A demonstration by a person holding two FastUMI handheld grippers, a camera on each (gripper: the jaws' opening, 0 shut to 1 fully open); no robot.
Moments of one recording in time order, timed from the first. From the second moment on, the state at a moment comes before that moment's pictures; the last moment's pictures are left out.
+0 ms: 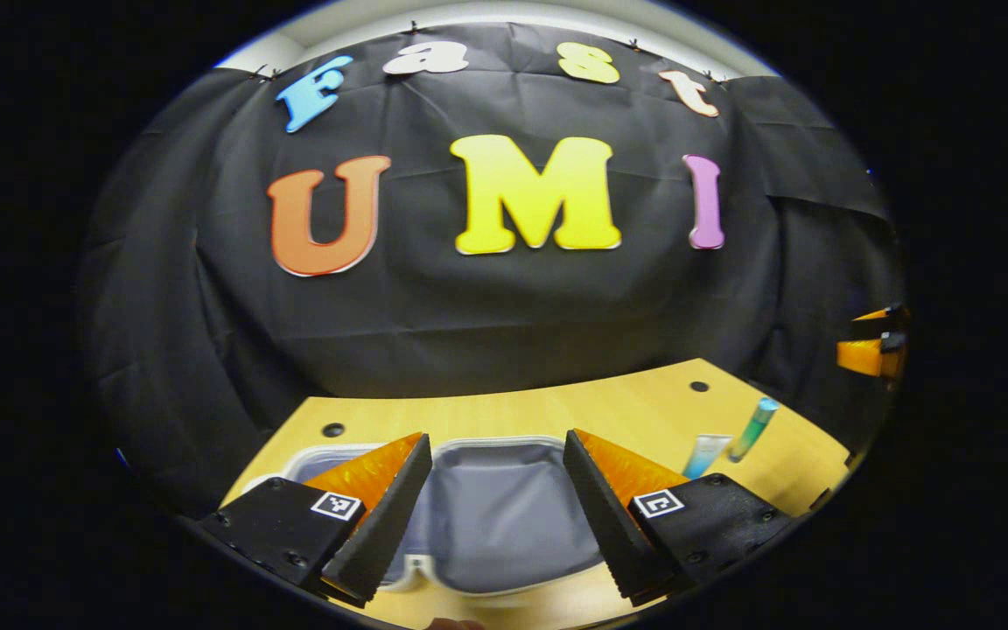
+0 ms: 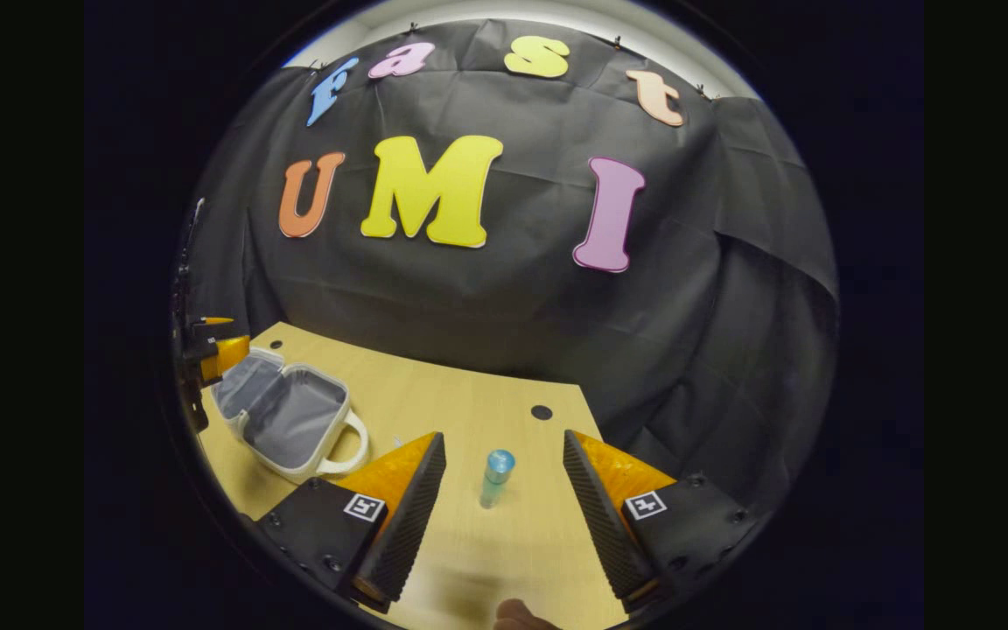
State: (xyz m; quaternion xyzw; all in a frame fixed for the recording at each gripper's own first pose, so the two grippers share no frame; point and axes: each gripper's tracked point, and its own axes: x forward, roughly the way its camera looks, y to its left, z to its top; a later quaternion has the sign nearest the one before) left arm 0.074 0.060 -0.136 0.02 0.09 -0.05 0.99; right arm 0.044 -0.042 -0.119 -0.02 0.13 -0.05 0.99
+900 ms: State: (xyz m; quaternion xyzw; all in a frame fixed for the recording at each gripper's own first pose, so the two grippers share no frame) left arm 0.156 -0.174 -0.332 -0.01 0.23 -0.15 0.96; right arm 0.052 -0.145 -0.235 -0.04 0.23 -0.02 0.97
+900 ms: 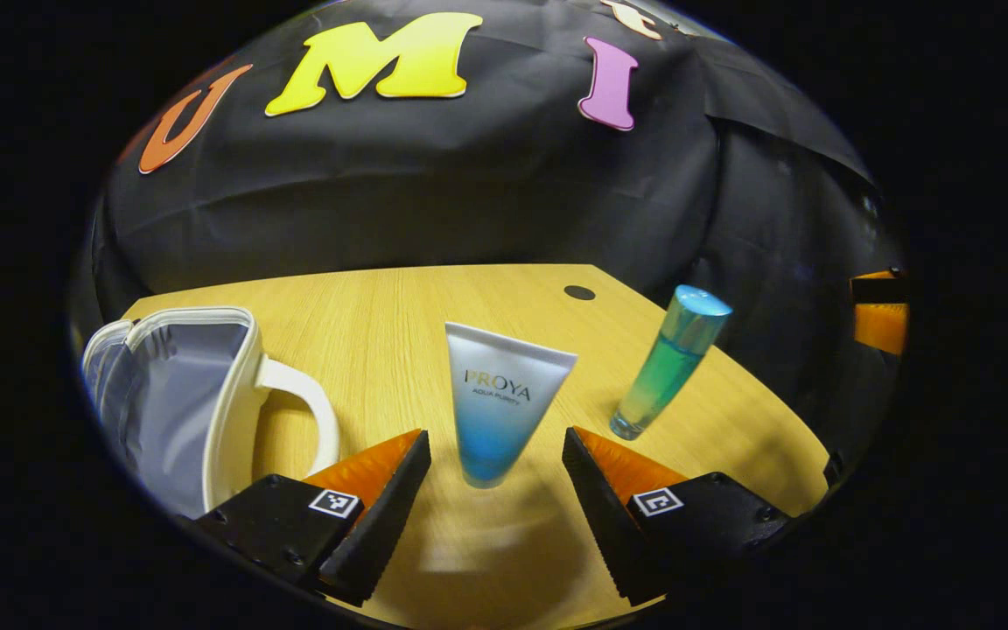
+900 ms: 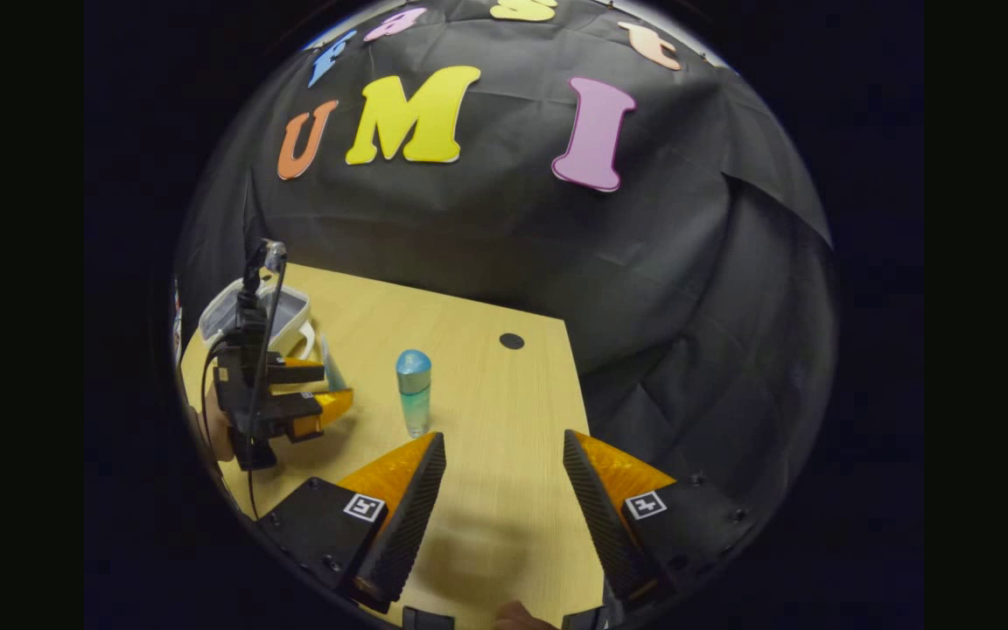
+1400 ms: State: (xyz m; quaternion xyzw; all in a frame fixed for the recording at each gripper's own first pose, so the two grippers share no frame) left arm 0.184 -0.185 -0.349 0.02 0.23 -0.14 0.96; right arm 0.064 -0.123 -0.272 -0.01 0.26 0.03 0.97
